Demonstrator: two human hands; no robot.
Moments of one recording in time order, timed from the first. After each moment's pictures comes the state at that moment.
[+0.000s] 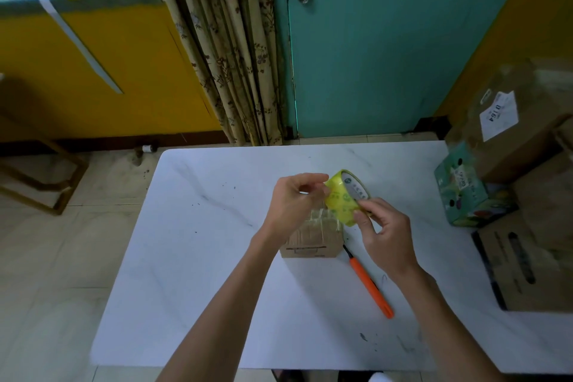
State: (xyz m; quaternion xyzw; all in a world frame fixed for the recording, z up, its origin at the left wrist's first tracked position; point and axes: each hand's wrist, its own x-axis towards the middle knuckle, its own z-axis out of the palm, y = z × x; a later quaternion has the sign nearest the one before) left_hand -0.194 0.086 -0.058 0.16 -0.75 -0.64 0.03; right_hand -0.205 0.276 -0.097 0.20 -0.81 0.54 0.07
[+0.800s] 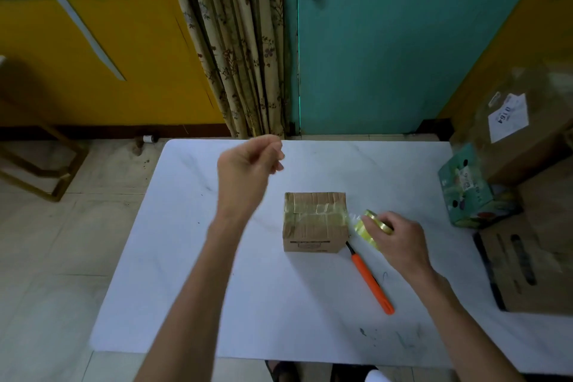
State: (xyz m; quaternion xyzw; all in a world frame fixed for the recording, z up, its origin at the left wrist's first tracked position) left_hand -0.161 0.034 0.007 0.17 -0.75 -0.60 0.23; right_hand -0.209 0.296 -0.122 0.09 -0.90 0.42 0.00
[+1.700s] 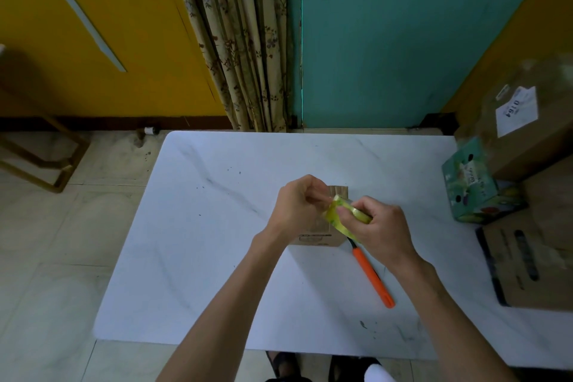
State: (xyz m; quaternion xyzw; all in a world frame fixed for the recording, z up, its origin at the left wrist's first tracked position) left_hand -0.167 0.080 -0.073 0.17 -0.79 -0.59 -0.03; right_hand -0.198 0.261 -0.092 0.19 -0.87 0.45 -0.03
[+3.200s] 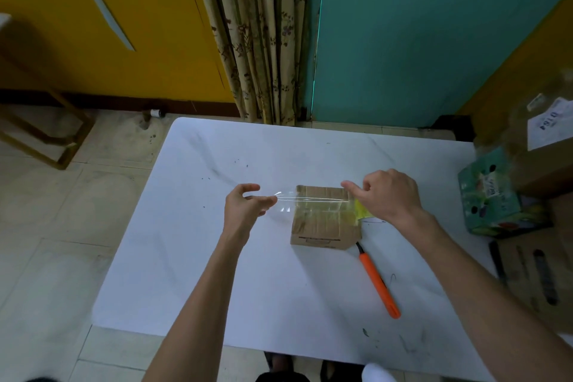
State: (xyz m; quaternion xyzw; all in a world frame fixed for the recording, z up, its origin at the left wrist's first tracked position) left_hand -0.147 -0.012 -0.132 0.44 -0.62 -0.64 0.05; right_hand -0.287 0.228 -0.101 0.26 -0.96 0.08 -0.02
